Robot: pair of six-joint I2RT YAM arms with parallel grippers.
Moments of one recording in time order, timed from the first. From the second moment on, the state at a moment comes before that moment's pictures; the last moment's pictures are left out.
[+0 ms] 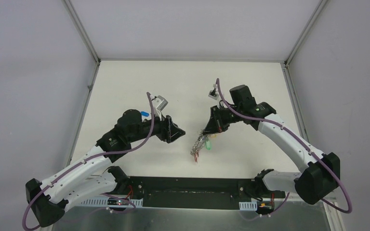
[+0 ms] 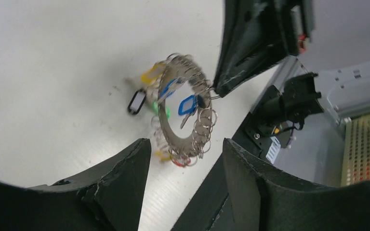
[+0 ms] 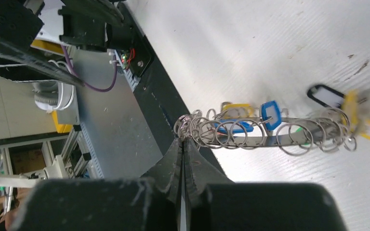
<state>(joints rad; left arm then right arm) -0.78 0.79 0.70 -0.13 0.21 -0.53 0.55 1.25 1.05 -0.66 -0.78 0.23</state>
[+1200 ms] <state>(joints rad) -0.92 0.96 0.73 0.19 0.69 0.11 0.55 0.91 0.79 -0.44 -1.04 0.03</state>
